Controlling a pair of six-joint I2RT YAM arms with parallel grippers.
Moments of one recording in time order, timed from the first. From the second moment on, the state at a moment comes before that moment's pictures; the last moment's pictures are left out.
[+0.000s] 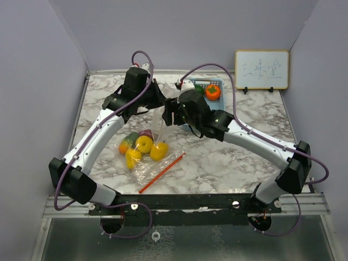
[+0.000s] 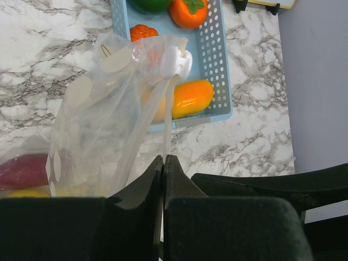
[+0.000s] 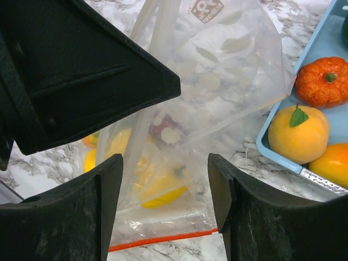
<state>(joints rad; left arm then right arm) -0.47 1.42 1.46 -0.61 0.17 -0.63 0.95 1.56 1.45 -0.37 0.29 0.44</state>
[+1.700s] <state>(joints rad) -0.49 1.24 1.42 -0.59 0.14 -0.69 0.95 1.55 1.32 -0.15 0.52 0.32</state>
